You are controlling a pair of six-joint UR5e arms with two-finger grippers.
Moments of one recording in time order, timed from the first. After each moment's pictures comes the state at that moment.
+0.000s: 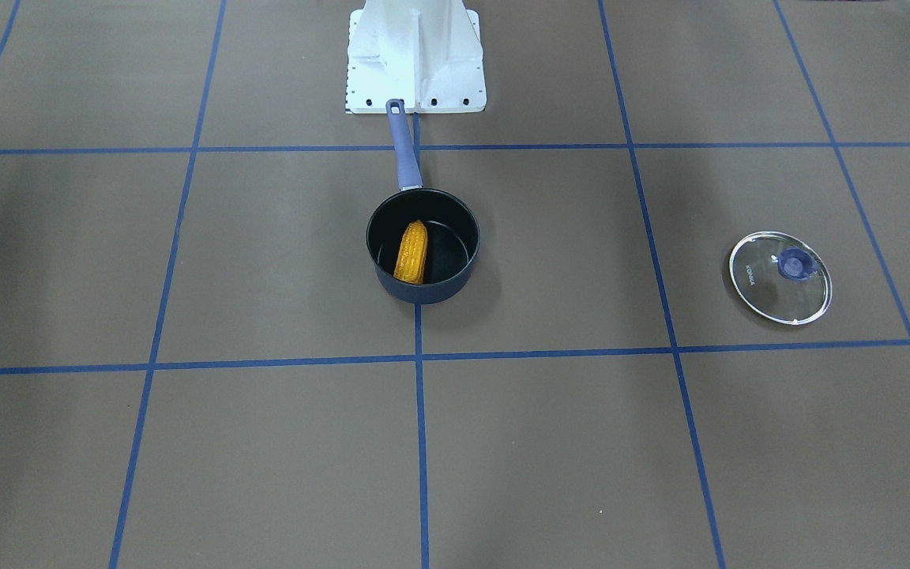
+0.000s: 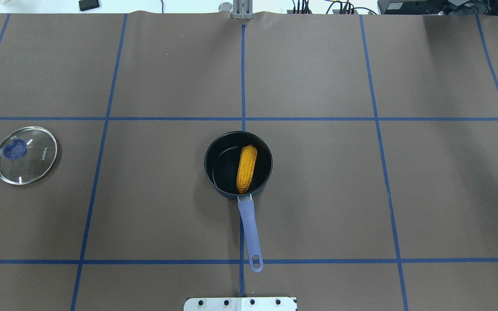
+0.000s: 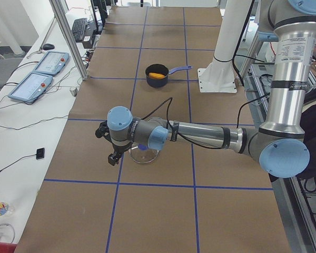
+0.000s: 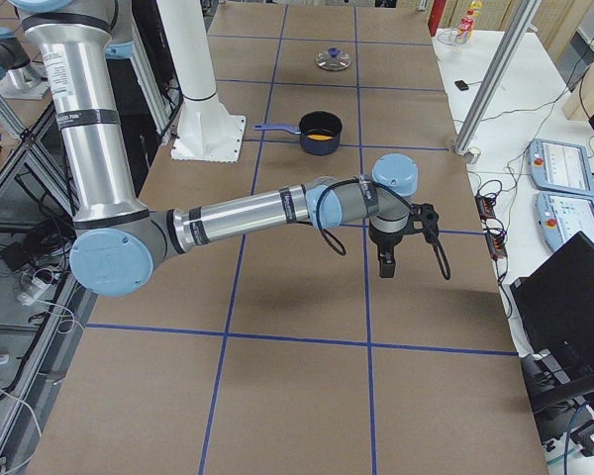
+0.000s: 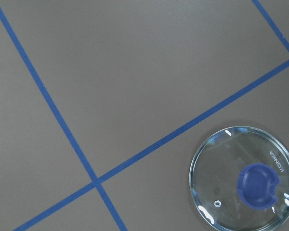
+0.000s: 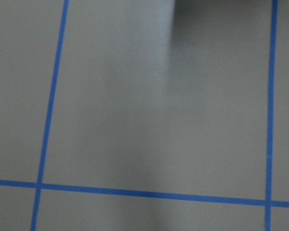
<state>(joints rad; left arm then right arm) -1.51 -1.62 -1.62 -1.78 -2.42 0.28 1.46 -1.42 1.66 -1.53 2.35 0.25</state>
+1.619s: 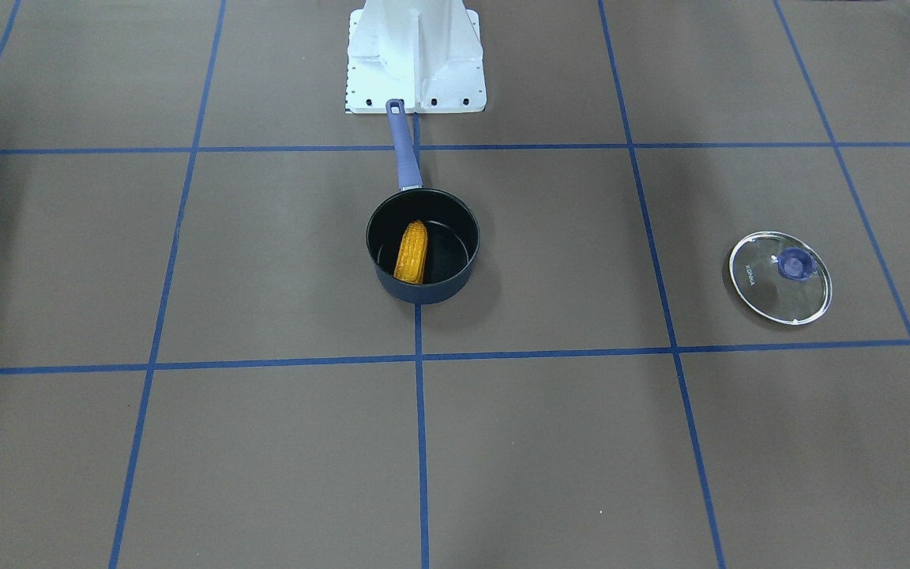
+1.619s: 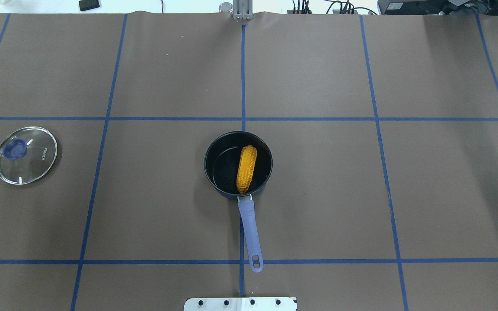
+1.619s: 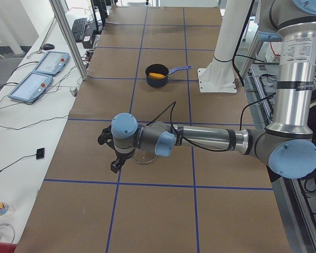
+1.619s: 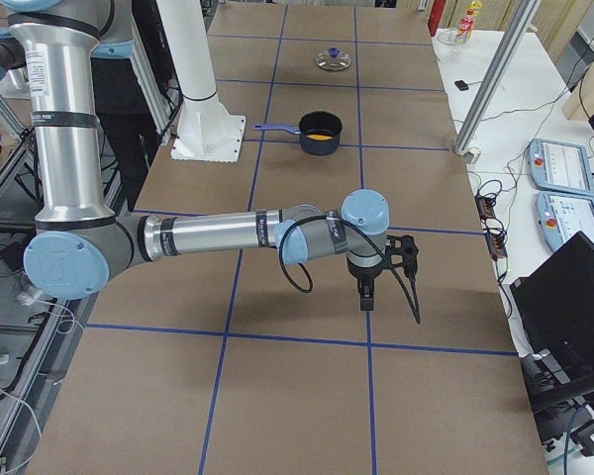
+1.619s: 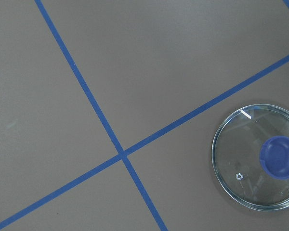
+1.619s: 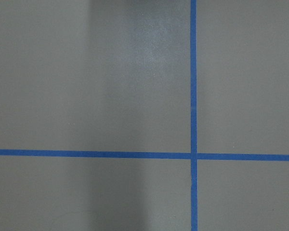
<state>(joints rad) -1.55 -1.59 -1.63 -1.78 -2.42 0.31 1.52 -1.53 1.65 -1.41 2.36 0.23</state>
